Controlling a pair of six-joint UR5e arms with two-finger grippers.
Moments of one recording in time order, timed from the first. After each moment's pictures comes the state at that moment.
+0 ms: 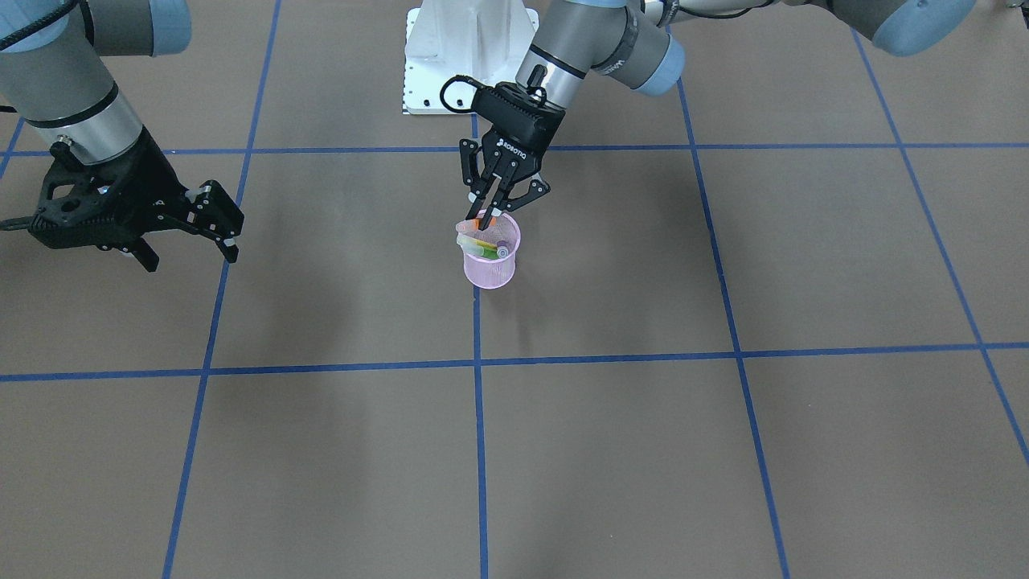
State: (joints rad) left arm -0.37 -2.15 -1.74 -2.21 -1.35 -0.73; right arm 0.91 -1.24 1.97 -1.54 2.02 0.88
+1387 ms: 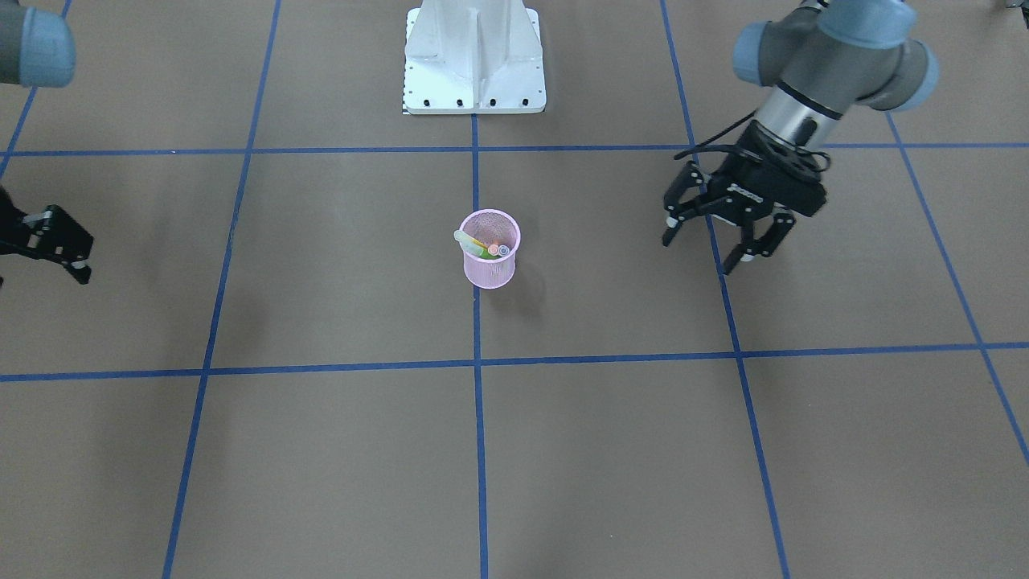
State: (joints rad) left arm -0.89 -1.78 -1.84 -2.25 -1.98 -0.83; right arm 1.19 -1.41 1.87 -1.54 2.18 0.47
